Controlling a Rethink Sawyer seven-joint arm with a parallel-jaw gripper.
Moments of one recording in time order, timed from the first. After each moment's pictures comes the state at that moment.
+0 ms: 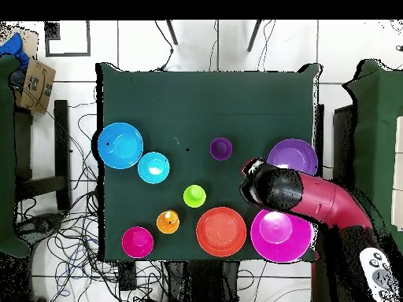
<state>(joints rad) -0.62 -0.81 0.13 1.79 -0.25 0.54 2.18</state>
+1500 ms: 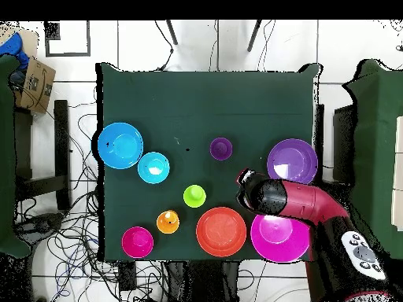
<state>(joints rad) -0.64 -0.65 0.14 1.79 -0.38 0.41 2.18</state>
